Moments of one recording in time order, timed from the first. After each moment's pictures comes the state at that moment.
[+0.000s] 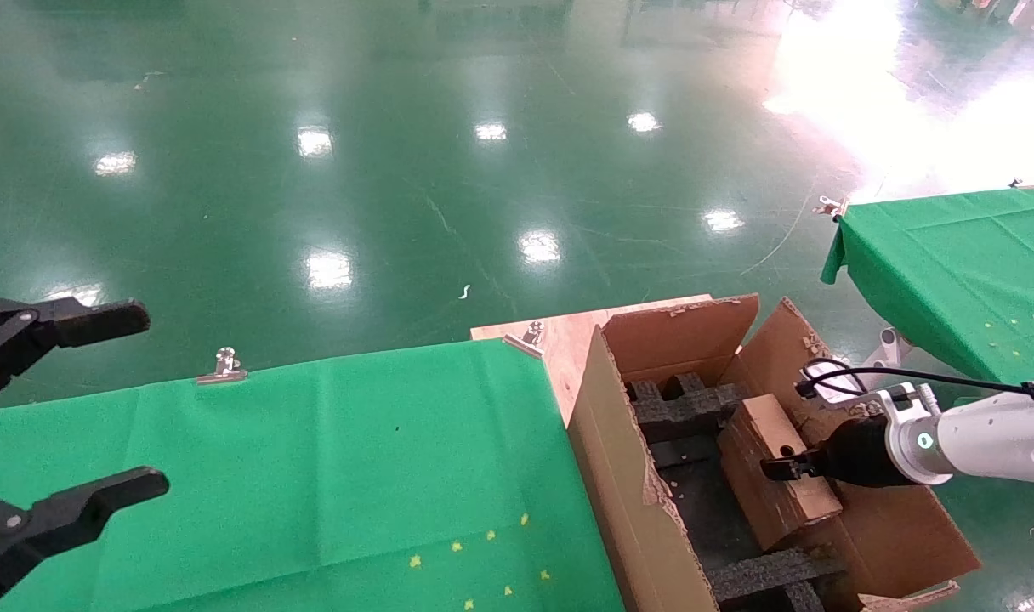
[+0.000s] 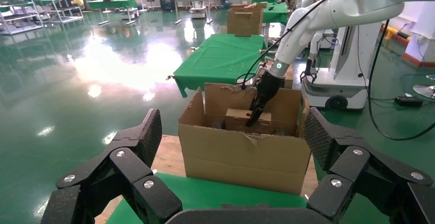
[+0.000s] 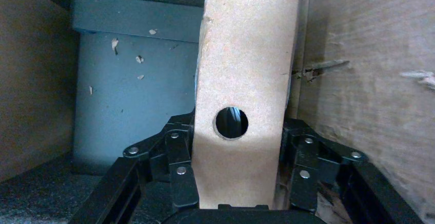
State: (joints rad) left arm -1.07 0.57 0.36 -1.23 0.64 1.43 -0.13; right arm 1.41 -0.67 -1.20 0.39 -1.33 -0.88 0.72
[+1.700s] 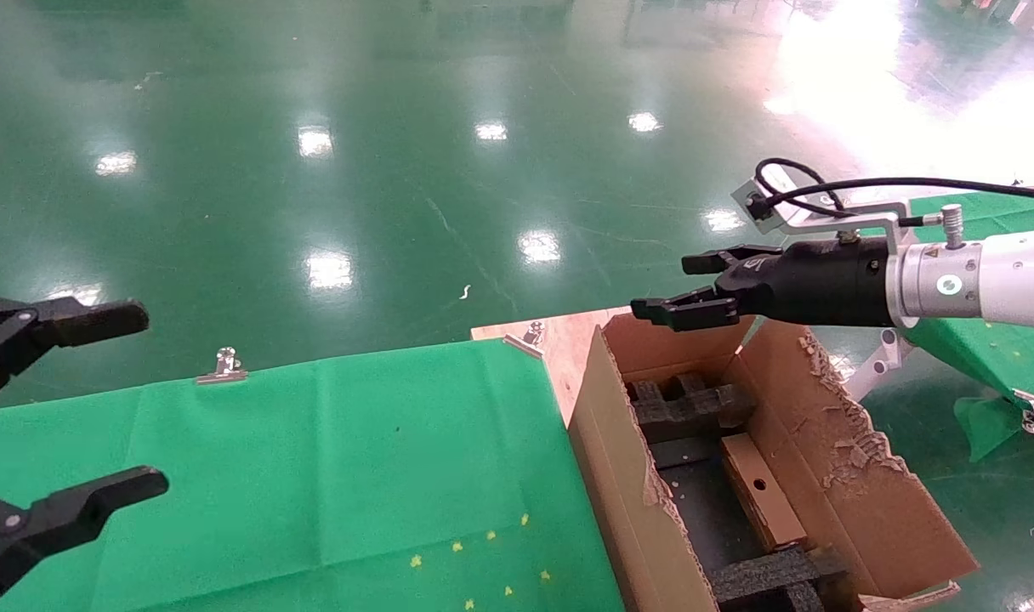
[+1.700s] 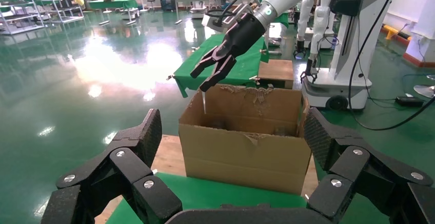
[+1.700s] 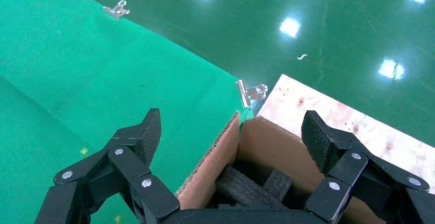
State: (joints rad) left arm -1.07 0.57 0.36 -1.22 0.64 1.43 -0.13; right arm 1.61 -0.51 -1.01 0.85 -1.05 -1.10 0.50
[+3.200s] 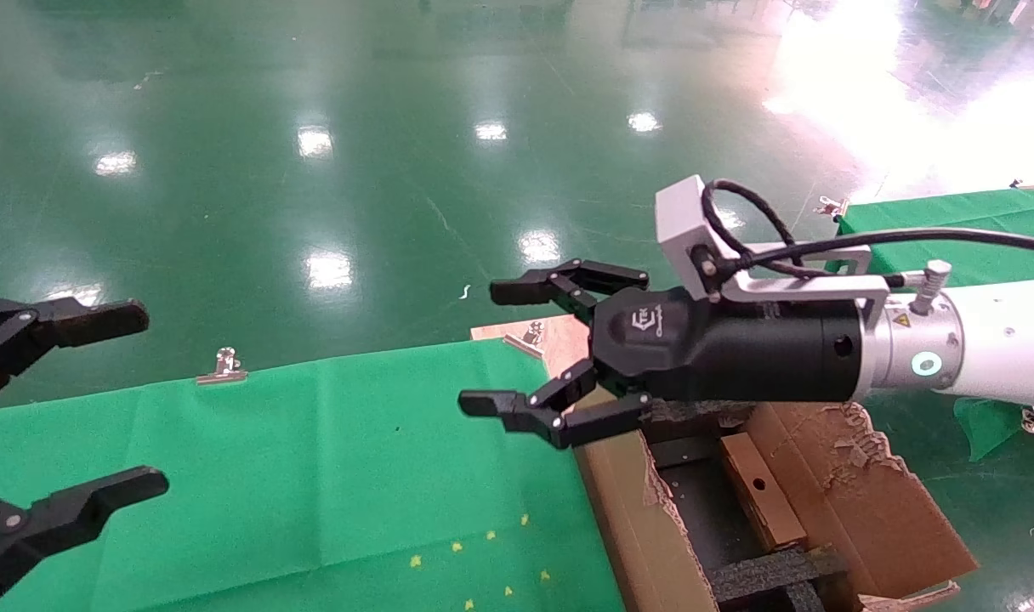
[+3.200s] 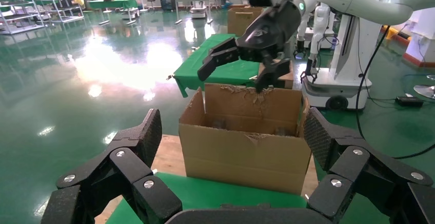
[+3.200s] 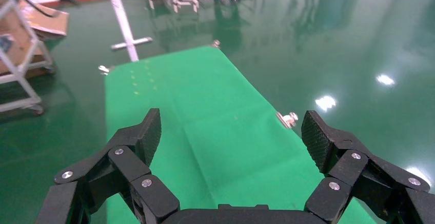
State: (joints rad) left arm -1.07 0.57 0.36 -1.22 0.64 1.43 -0.13; right arm 1.23 -0.58 -0.49 1.16 -0.83 -1.38 0.28
